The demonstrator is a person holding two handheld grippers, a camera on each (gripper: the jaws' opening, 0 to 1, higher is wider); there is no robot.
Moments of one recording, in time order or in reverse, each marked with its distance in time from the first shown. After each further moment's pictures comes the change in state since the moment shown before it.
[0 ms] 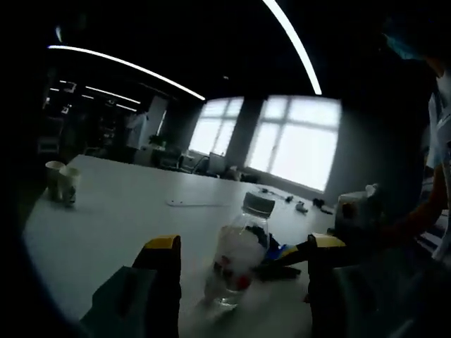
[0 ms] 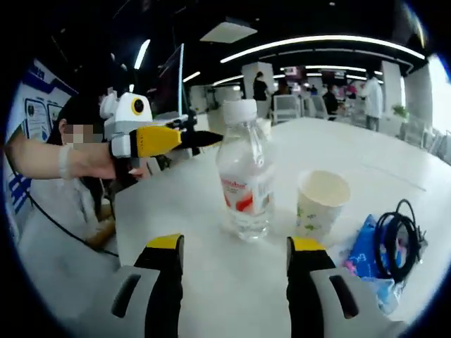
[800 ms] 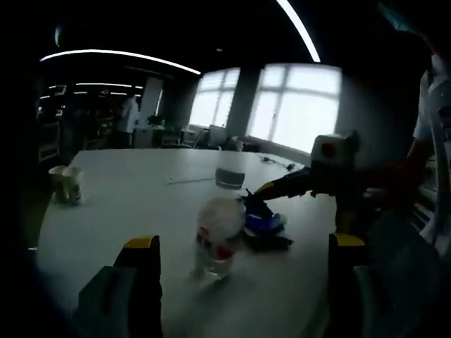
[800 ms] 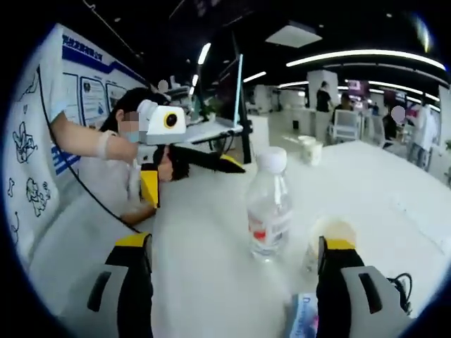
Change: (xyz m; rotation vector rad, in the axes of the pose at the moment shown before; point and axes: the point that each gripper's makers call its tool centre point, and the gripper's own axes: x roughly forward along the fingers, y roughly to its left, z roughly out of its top) left arm -0.018 -0.036 -0.017 0.076 0.194 0.032; right arm -0.020 0.005 0.042 -0.194 -0.032 0.314
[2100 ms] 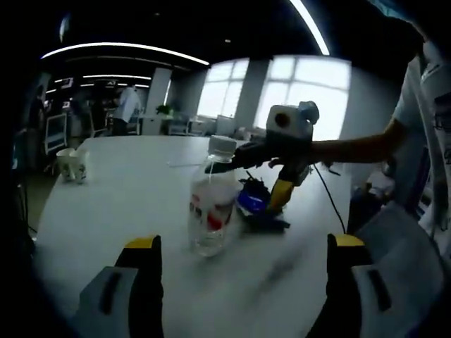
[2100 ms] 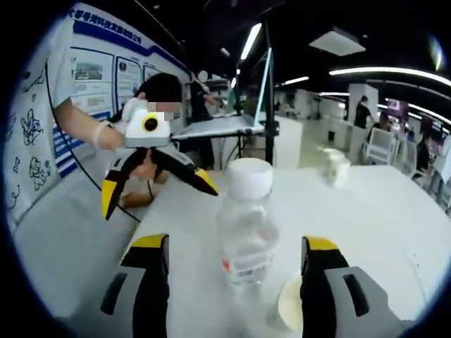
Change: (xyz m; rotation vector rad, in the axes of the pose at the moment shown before) left arm -0.013 -0.011 -0.030 -0.036 0.047 0.055; right arm 0.045 -0.032 0.010 -0.195 0.033 0.193
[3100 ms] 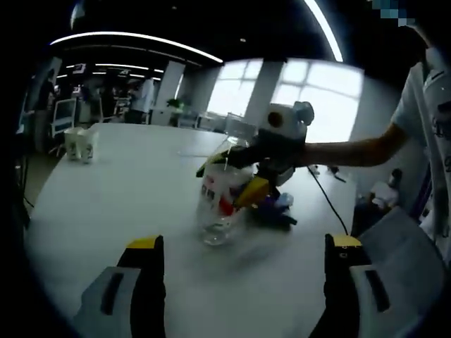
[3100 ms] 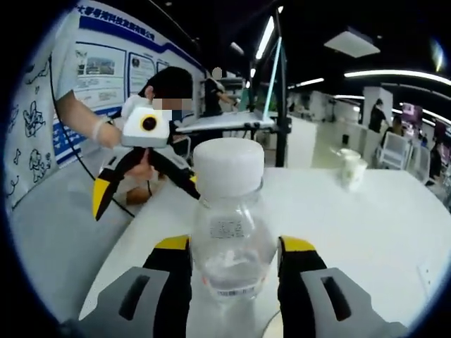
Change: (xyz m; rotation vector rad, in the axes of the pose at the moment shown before) left arm 0.002 0.018 -0.020 -0.083 0.002 0.030; right arm 0.038 -0.015 -0.012 -0.039 0.009 0.083
